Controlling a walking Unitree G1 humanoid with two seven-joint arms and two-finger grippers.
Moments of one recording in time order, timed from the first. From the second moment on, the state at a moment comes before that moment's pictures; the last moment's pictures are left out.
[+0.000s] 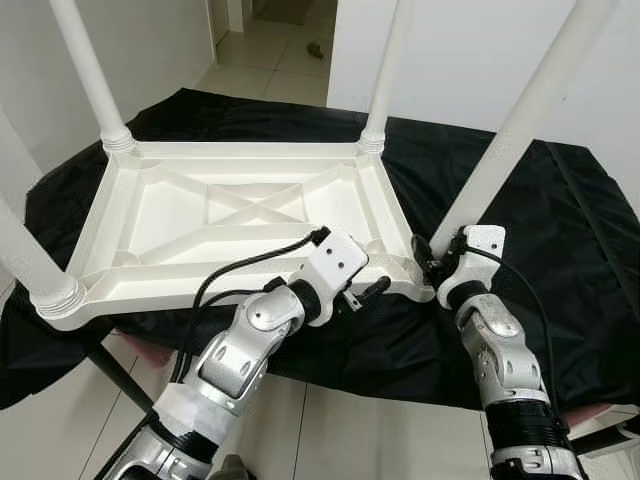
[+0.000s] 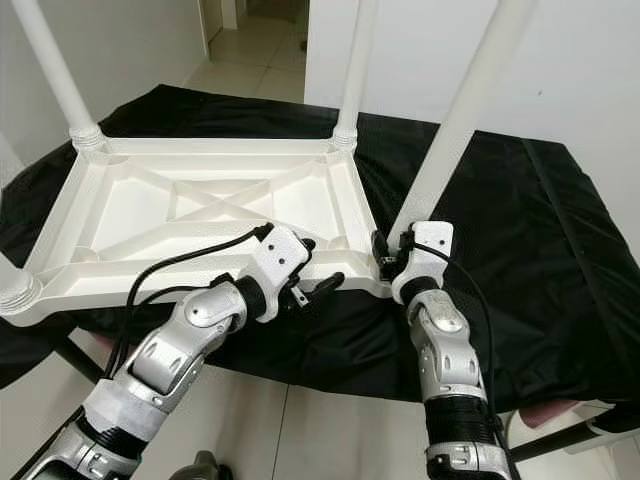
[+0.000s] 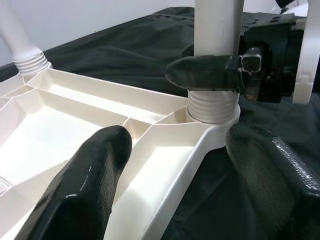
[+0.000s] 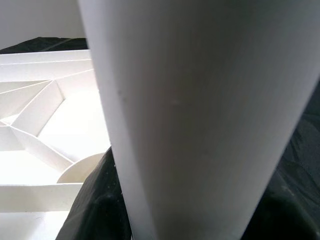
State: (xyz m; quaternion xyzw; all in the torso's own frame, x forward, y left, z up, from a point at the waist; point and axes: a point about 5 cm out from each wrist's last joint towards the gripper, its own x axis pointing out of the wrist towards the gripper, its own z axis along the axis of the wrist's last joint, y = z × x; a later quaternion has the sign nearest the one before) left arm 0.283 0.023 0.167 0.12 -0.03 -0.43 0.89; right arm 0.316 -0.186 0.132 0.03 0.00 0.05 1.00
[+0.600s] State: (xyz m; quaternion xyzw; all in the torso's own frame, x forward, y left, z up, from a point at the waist) left arm 0.283 0.022 0.167 0.12 -0.03 -0.43 0.89; right arm 0.317 -0.163 0.134 0.05 -0.03 -0.06 1.00
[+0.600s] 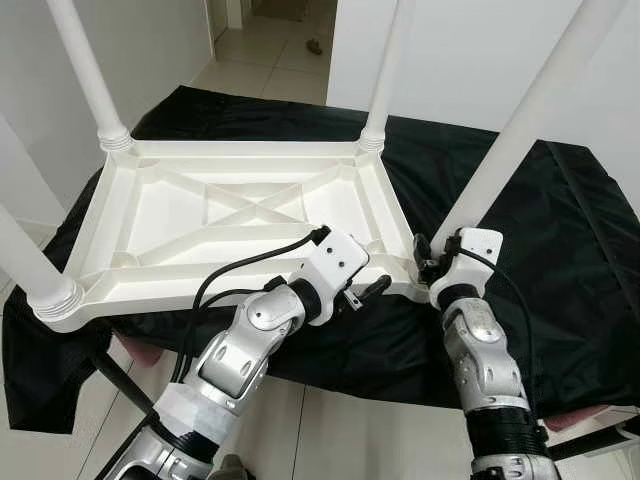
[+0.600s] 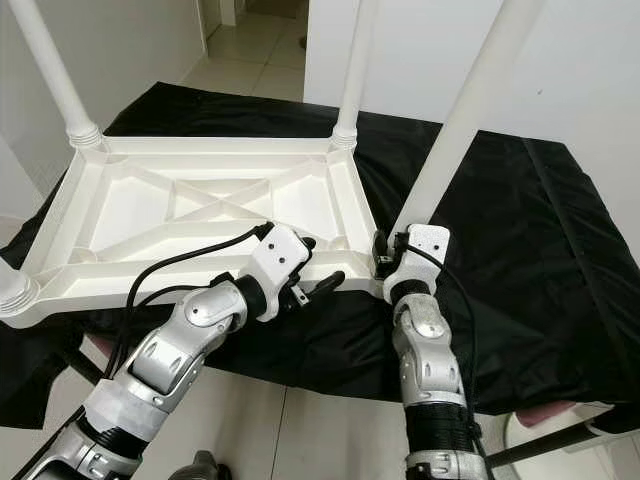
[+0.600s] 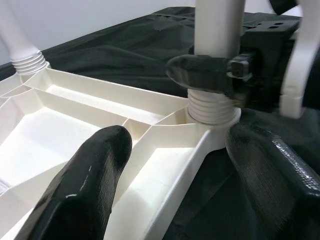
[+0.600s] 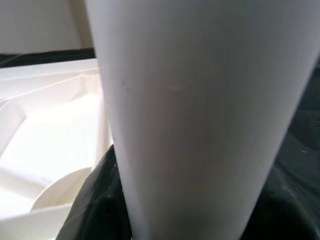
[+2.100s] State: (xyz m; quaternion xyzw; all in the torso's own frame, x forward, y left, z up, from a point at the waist) left arm 0.282 0.011 0.175 0.11 -0.05 -0.44 0.89; right arm 0.349 -0.167 0.152 0.09 -0.12 -0.21 0.97
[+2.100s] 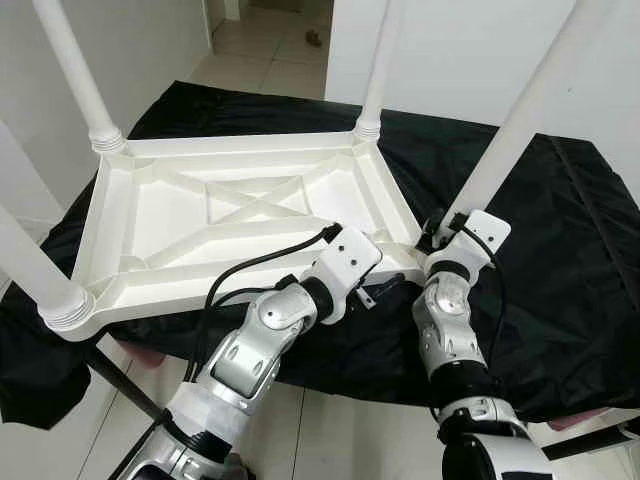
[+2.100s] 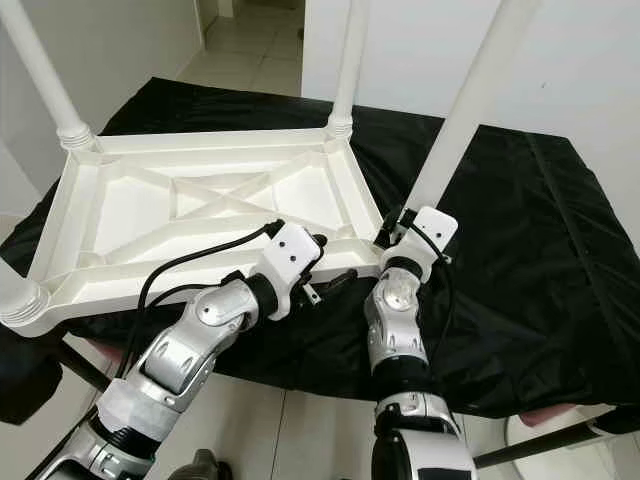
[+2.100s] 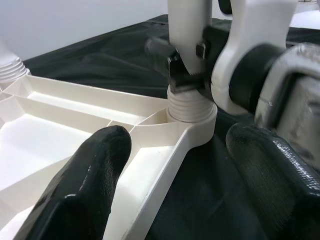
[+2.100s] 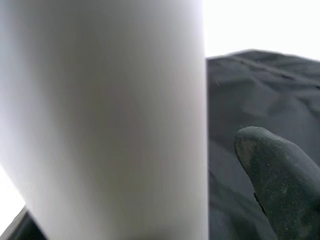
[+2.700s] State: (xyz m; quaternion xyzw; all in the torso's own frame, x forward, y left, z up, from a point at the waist) left arm 0.276 0.006 0.171 0.11 -0.05 -0.45 0.89; right arm 0.353 -0.193 0.156 0.03 -0.10 0.03 0.99
